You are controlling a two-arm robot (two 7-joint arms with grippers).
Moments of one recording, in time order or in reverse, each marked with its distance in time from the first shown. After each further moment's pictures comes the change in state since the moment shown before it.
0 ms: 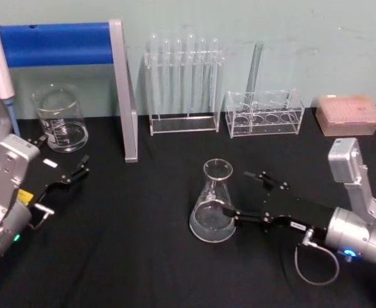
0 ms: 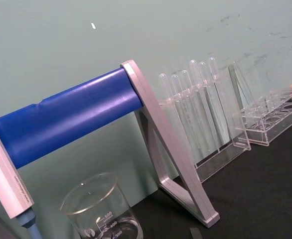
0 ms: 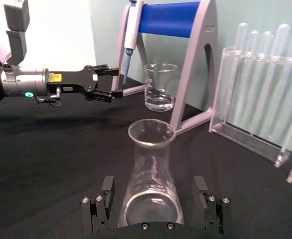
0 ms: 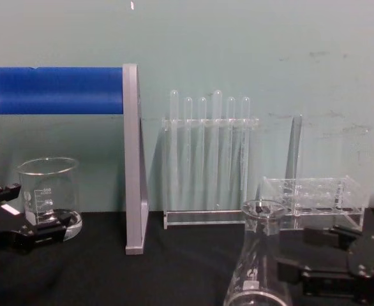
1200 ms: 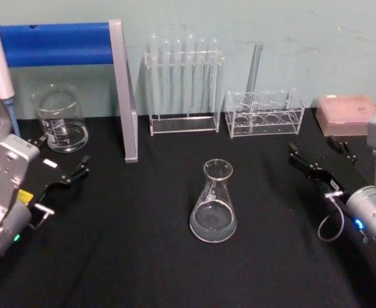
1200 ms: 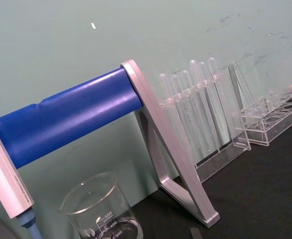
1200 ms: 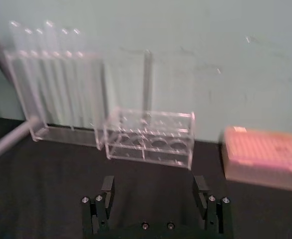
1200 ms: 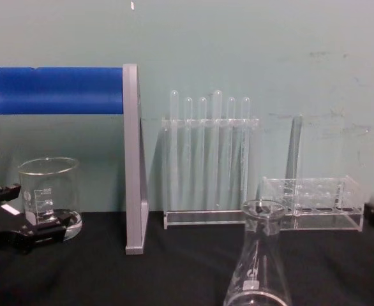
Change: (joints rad) left arm 0.000 0.000 0.000 0.000 0.000 0.000 0.000; right arm -0.076 -0.190 0.232 0.003 -0.154 0.094 -0.589
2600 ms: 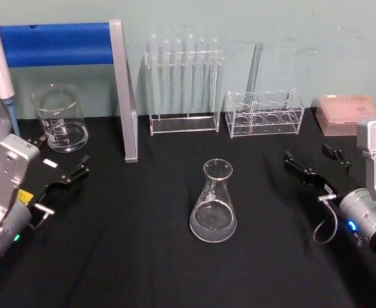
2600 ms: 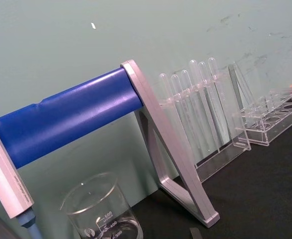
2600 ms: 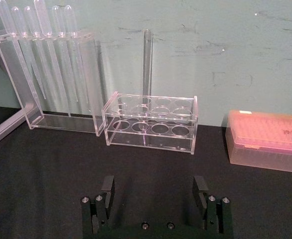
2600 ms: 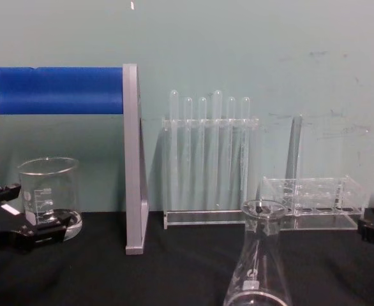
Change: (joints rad) left arm 0.000 0.000 0.000 0.000 0.000 0.000 0.000; right arm 0.016 -0.038 0.010 0.032 -0.024 0.063 0.000
